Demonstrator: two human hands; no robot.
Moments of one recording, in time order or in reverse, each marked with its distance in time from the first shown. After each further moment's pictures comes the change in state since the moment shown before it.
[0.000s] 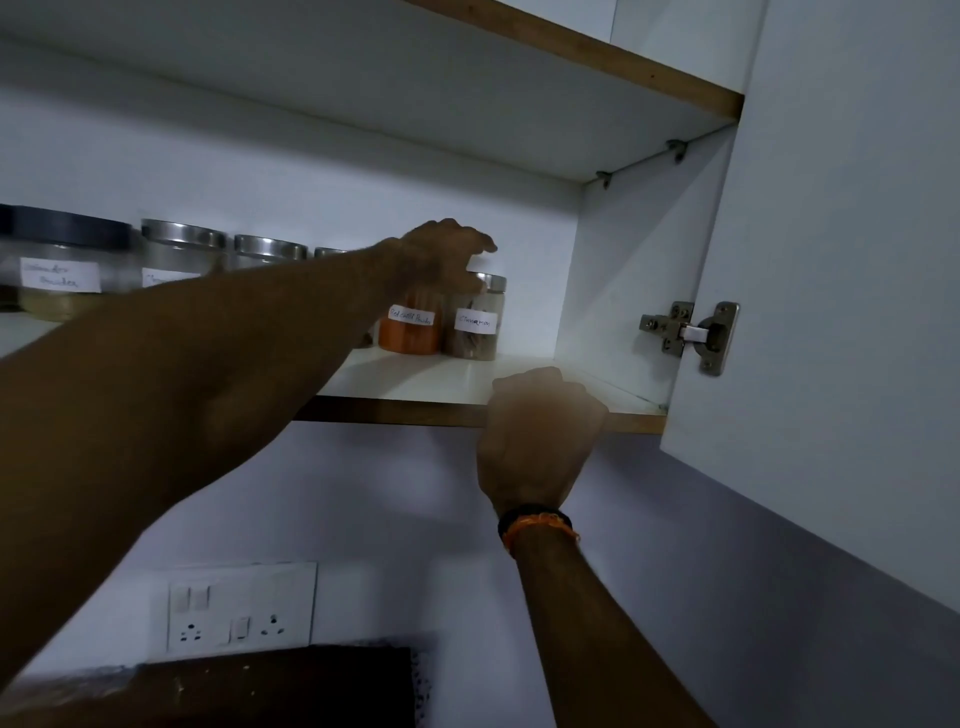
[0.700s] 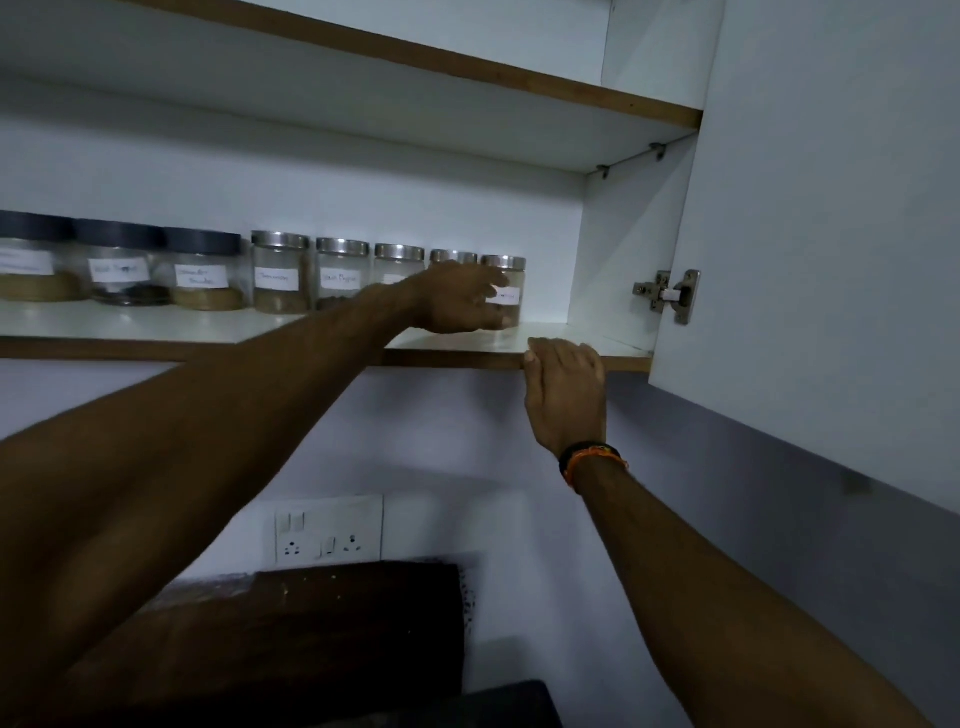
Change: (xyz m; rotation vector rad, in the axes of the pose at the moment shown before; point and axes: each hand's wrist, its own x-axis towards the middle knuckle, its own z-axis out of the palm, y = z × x) left_hand -0.173 0.058 -0.058 -0.307 -0.139 0.047; right_hand 0.006 -0.010 -0.069 -0.030 -0.421 -0.157
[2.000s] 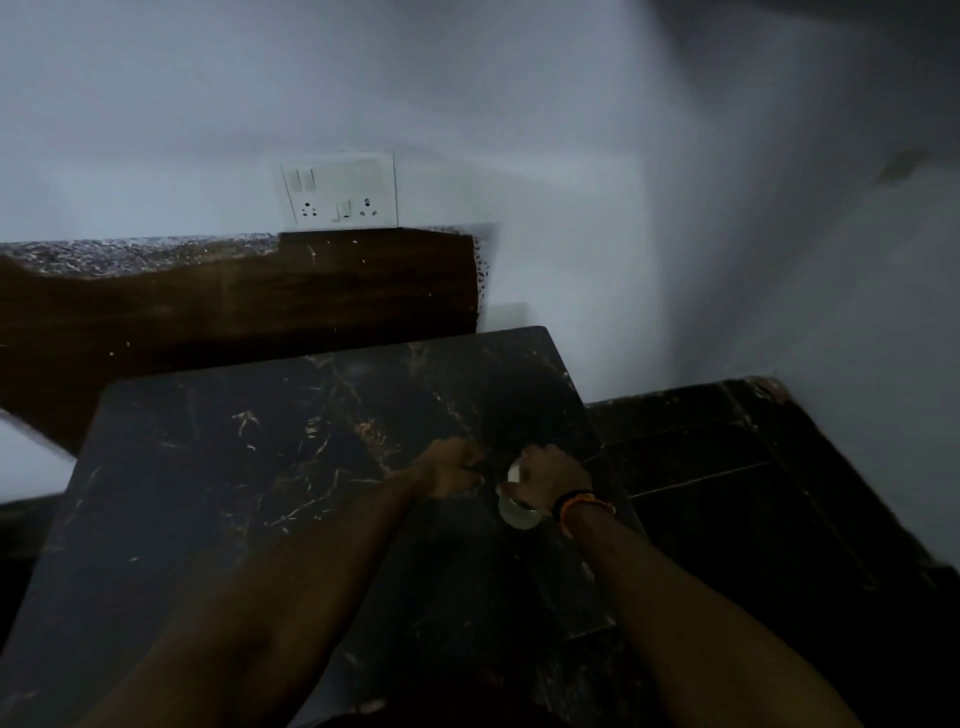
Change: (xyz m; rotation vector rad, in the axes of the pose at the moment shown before) left_hand -0.420 0.071 0.420 -0.593 -0.777 -0.493; right_hand -0.482 -0.048 -0.051 -0.015 -1.504 0.595
